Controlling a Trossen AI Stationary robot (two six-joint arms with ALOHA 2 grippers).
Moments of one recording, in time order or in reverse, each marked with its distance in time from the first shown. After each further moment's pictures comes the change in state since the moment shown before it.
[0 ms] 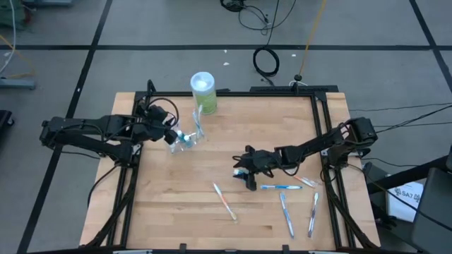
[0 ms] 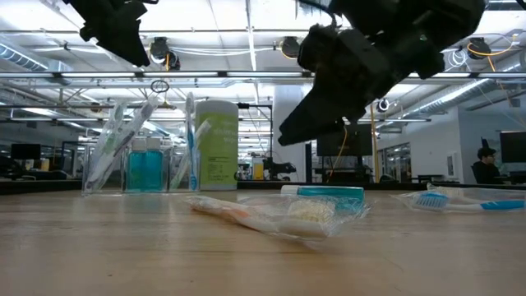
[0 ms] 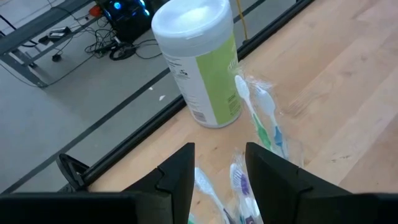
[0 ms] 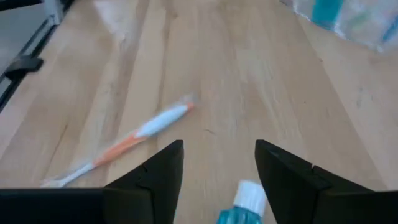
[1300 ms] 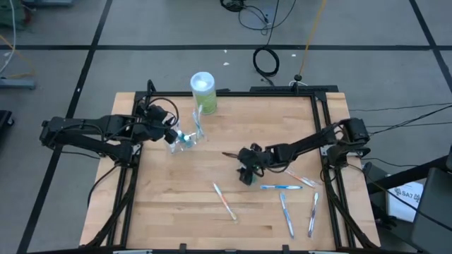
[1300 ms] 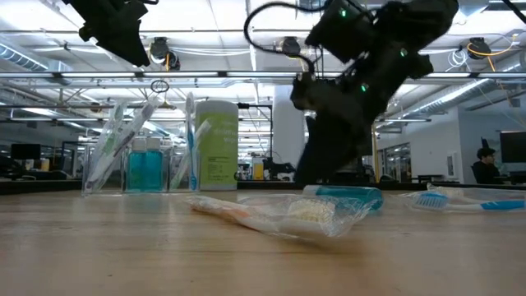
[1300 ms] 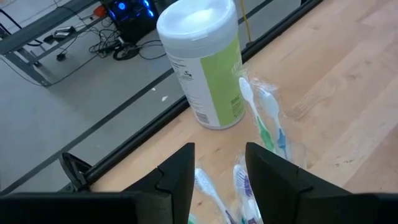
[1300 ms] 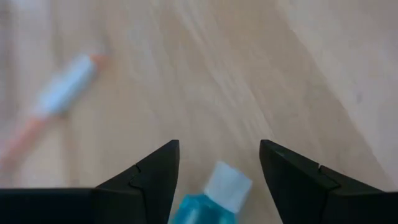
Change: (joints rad) left arm 0.001 0.000 -0.001 0.000 -0.015 -0.012; right arm -0.027 0.087 0.120 -0.355 0.098 0.231
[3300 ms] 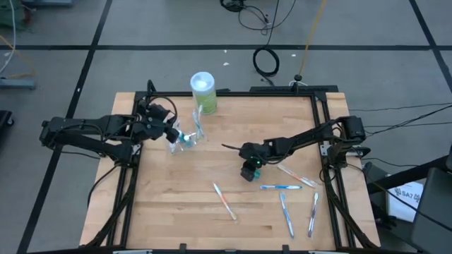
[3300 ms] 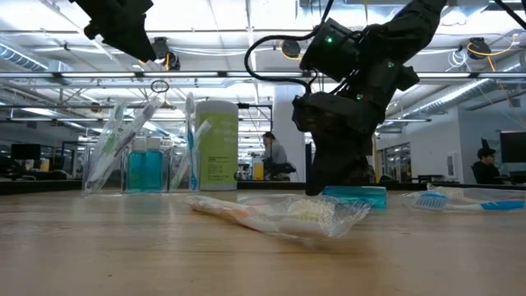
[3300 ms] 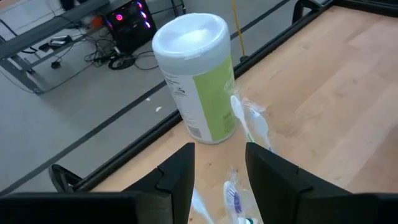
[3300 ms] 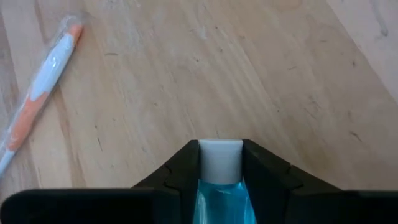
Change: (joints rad) left arm 0.001 0.000 0.000 0.082 -0.007 0.035; right arm -0.098 0.024 0.002 -0.087 -0.232 0.072
